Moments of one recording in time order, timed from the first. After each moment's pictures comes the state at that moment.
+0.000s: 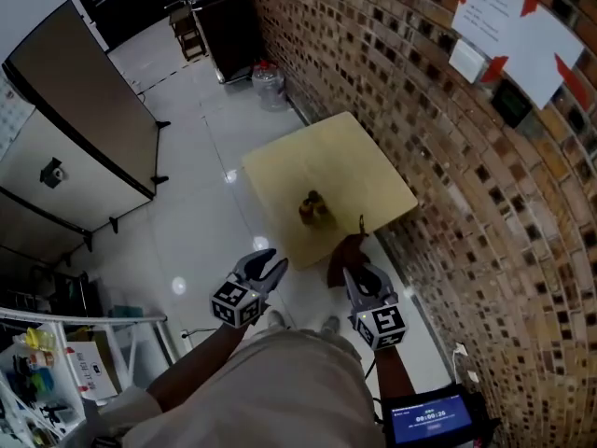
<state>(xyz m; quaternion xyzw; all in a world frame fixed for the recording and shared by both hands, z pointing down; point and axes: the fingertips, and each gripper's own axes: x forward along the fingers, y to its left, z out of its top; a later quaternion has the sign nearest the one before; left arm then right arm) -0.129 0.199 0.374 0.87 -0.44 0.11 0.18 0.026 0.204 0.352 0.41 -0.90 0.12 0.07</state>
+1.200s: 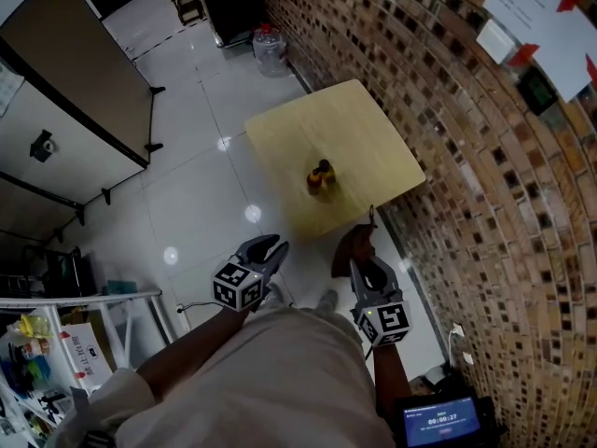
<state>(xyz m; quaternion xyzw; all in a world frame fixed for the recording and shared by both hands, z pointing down) -0.156 0.217 0.421 0.86 -0.43 0.12 0.26 0.009 0.232 0.378 0.44 -0.88 0.15 0.07</state>
